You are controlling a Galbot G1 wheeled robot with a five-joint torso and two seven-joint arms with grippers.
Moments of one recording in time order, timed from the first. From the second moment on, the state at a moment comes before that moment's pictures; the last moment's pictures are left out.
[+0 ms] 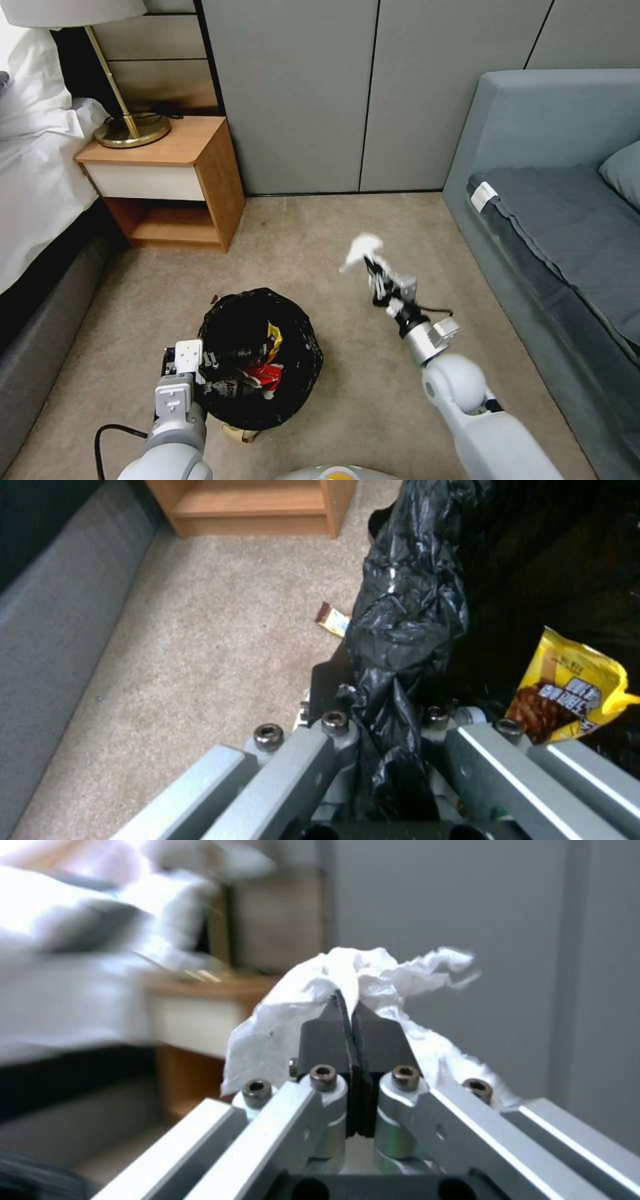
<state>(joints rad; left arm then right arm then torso) 1.79 -1.51 -0.49 -2.35 0.01 0.58 -0.28 -1.27 1.25 0.22 1.93 0.33 0.24 -0.25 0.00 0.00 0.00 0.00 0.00</state>
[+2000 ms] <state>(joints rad) 1.79 -1.51 -0.49 -2.36 0.01 0.58 -0.28 -1.27 1.04 -0.16 1.90 0.17 0.25 -0.26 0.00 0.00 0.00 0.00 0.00</state>
